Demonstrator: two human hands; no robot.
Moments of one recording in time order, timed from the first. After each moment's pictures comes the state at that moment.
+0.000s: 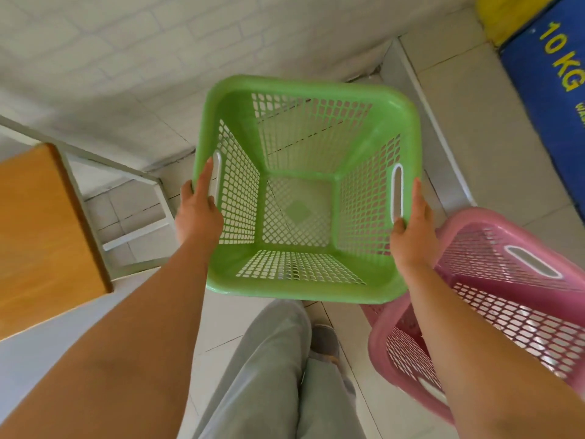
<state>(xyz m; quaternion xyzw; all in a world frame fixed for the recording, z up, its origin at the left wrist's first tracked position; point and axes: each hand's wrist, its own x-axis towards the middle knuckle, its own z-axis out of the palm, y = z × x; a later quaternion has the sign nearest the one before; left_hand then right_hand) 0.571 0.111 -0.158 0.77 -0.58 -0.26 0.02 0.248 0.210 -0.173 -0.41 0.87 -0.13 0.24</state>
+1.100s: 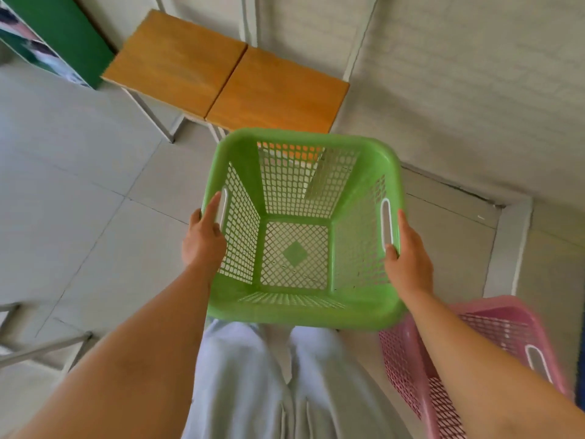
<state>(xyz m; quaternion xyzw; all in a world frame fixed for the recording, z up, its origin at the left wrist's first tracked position) 0.799 0.586 0.031 0.93 -0.22 -0.23 0.20 0.494 0.414 0.041 -0.76 0.60 -0.02 0.25</state>
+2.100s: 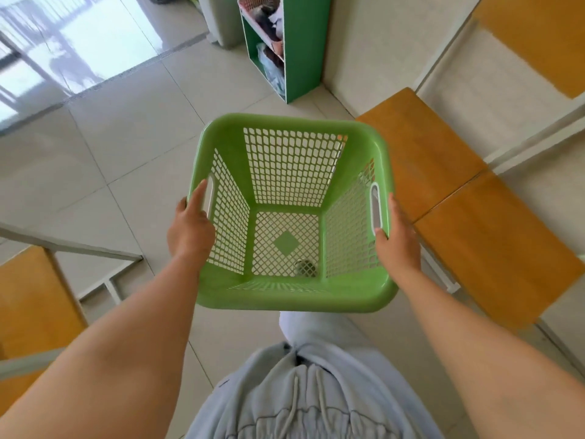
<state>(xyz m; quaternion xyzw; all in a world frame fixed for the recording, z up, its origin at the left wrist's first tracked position) 1.268 0.812 0.061 0.95 0.10 -0.13 0.28 1.121 0.495 0.042 -0.89 0.33 0.02 0.32</state>
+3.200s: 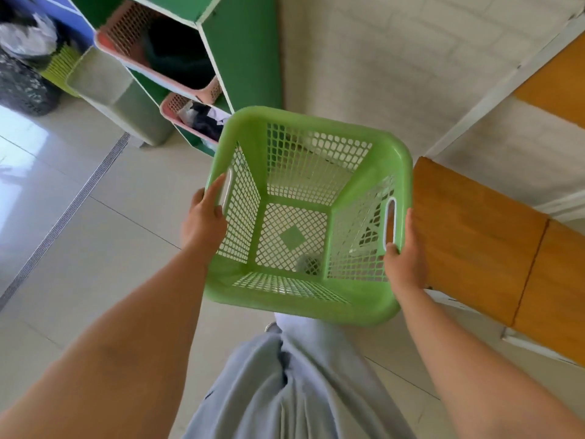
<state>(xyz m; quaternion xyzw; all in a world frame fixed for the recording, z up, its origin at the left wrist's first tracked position) 1.875 0.614 0.018 0.92 -0.20 -0.23 0.23 1.580 0.434 -0.004 -0.71 0.62 -0.06 0.32</state>
